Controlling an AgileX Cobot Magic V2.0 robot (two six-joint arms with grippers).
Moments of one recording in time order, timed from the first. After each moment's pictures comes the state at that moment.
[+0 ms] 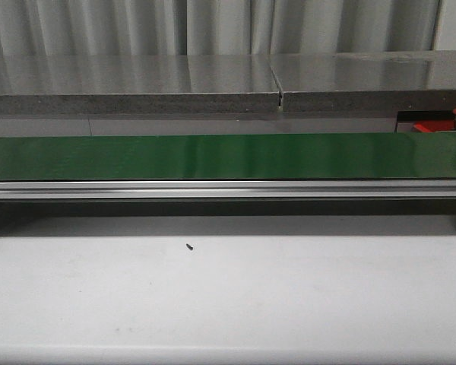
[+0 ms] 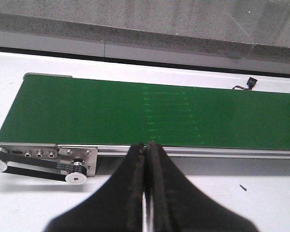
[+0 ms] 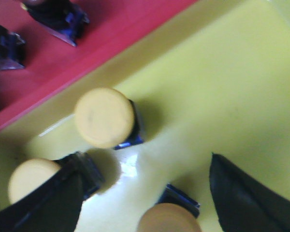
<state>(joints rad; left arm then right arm) -0.09 0.59 -0.42 -0.56 0.27 0.38 -0.65 1.62 -1.04 0.40 0.46 -0.31</state>
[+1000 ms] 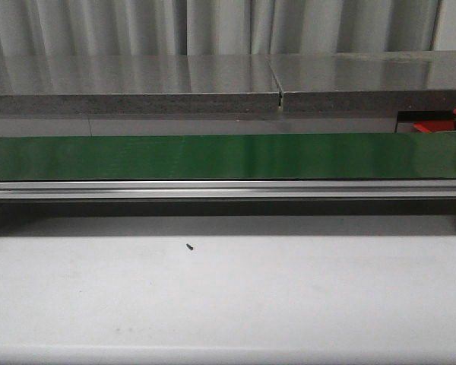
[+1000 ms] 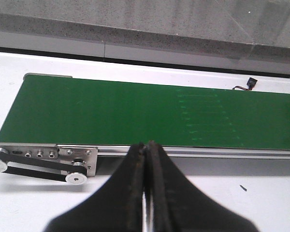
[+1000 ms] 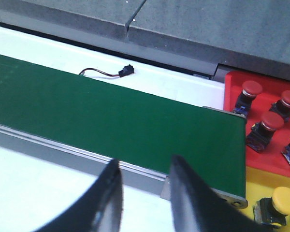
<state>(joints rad) -0.09 0.59 -0.42 -0.56 0.27 0.38 -0.04 0.68 -0.65 0.41 0.46 -0.50</state>
